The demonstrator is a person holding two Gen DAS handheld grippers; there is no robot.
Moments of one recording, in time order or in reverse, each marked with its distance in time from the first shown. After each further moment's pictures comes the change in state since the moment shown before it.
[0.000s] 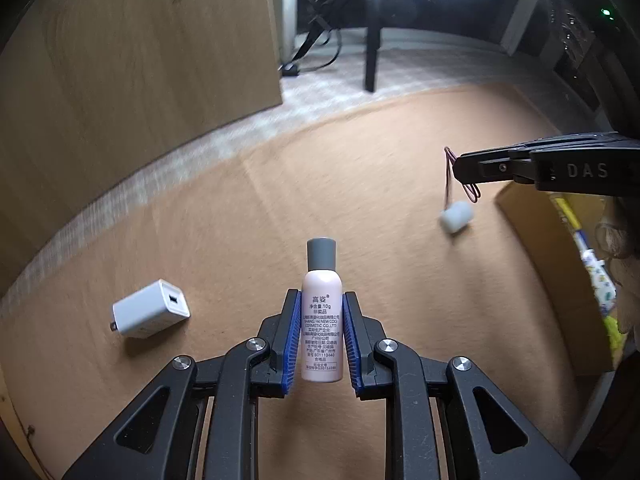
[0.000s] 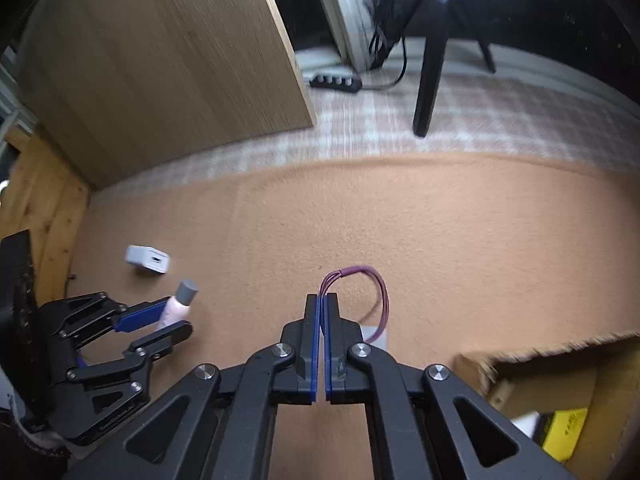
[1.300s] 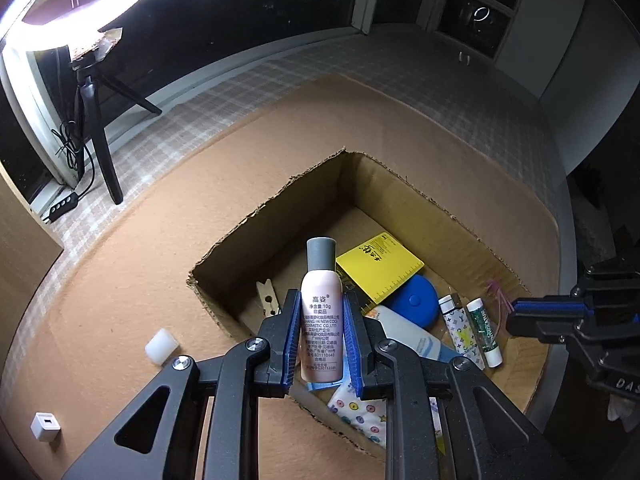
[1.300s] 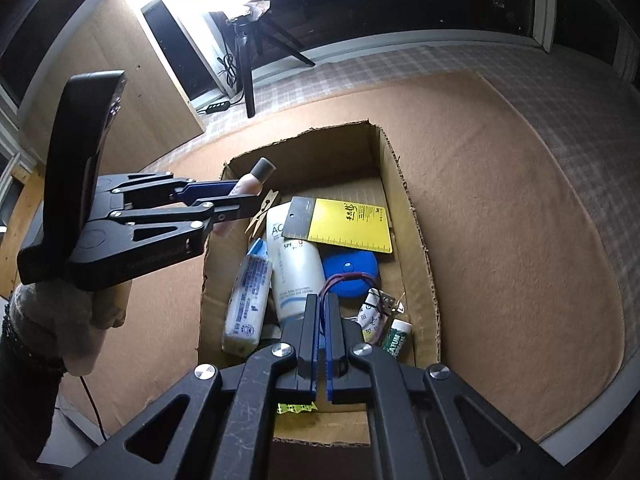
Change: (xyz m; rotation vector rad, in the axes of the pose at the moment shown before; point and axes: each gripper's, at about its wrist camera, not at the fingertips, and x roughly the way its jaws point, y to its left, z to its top) left arm 0.012 -0.252 0.066 0.304 -0.032 -0.201; right arm -0.155 -0.130 -0.191 0.191 -0.132 -0.101
